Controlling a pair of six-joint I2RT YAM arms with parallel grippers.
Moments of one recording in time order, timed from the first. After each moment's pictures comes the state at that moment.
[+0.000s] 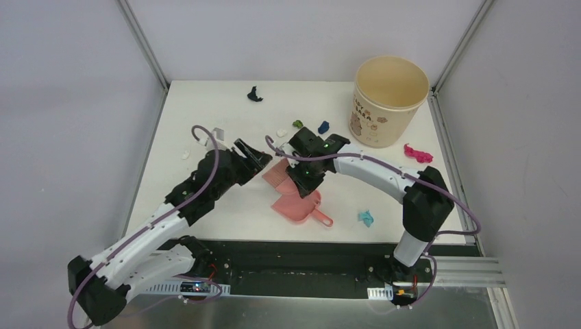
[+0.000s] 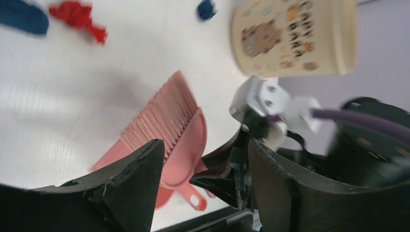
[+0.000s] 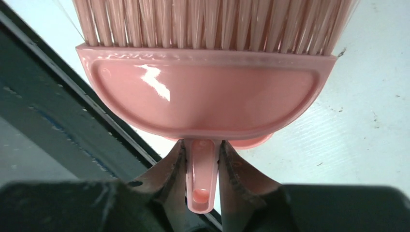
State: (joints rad) left arm -0.68 0.88 0.68 -0.27 -0.18 -1.16; right arm 0.90 1.74 1.40 -0.91 -0.15 0.00
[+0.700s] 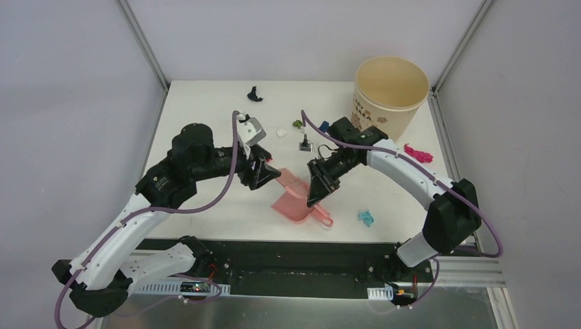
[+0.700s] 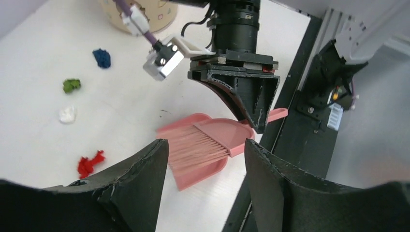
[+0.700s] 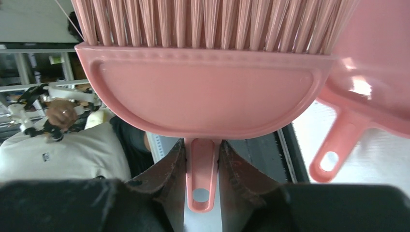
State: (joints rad) left arm -0.70 0.89 1.14 -0.55 0.38 -0.07; right arm 0.64 1.56 1.30 -1.04 -0.97 -0.08
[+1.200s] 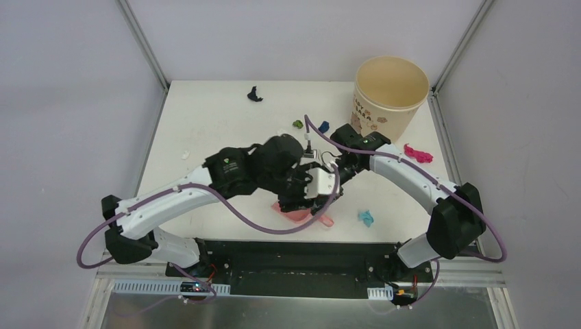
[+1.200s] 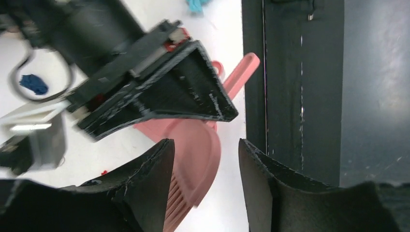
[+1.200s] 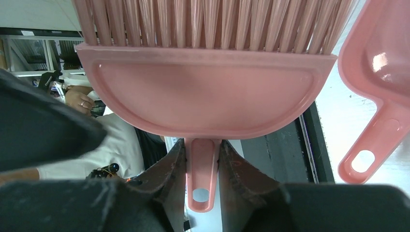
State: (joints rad) left arm -1.12 1.31 1.52 -0.94 0.26 0.37; right arm 0.64 1.51 1.21 -1.08 -1.09 -0.12
